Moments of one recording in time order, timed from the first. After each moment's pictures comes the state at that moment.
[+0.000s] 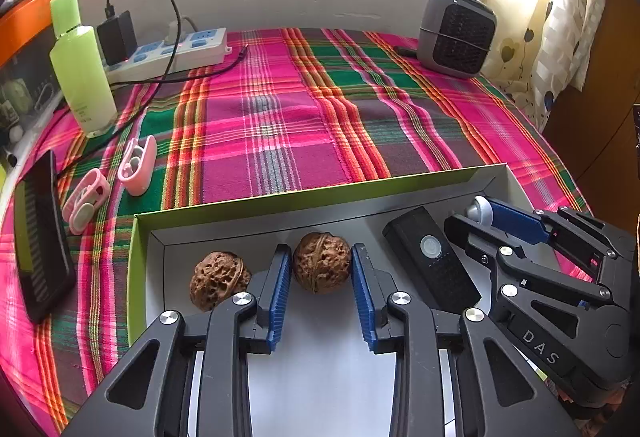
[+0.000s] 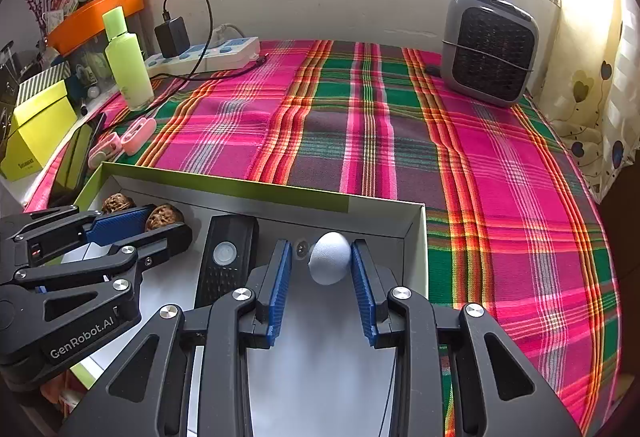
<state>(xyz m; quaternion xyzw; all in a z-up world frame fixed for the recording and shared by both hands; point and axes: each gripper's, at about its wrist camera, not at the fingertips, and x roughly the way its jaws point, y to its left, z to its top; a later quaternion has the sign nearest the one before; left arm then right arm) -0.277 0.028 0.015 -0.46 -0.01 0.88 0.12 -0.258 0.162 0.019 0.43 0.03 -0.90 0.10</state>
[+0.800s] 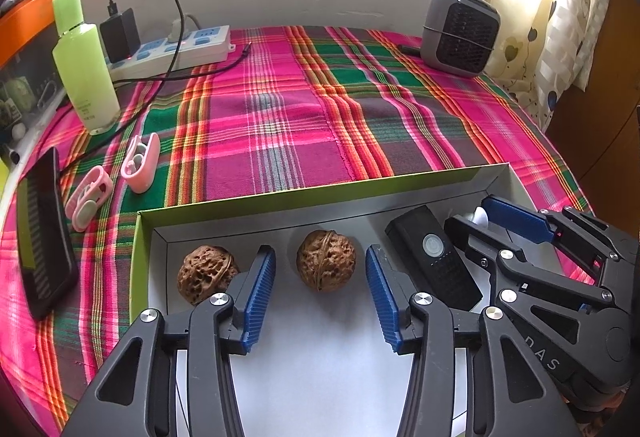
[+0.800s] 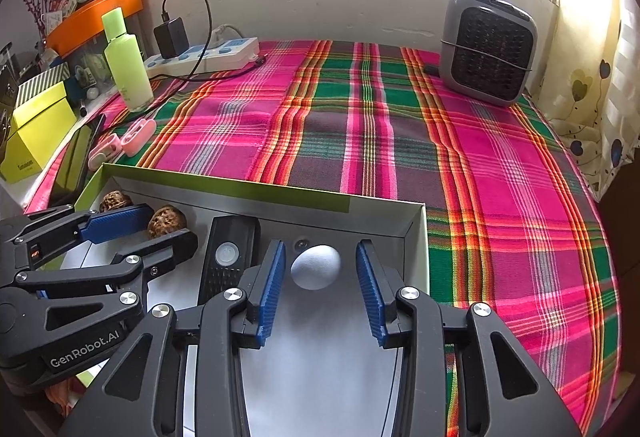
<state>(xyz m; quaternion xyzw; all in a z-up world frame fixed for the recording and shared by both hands) -0.277 0.028 0.015 -0.46 0.00 0.88 0.11 -0.258 0.163 0.020 0.43 0.03 -0.90 0.10</state>
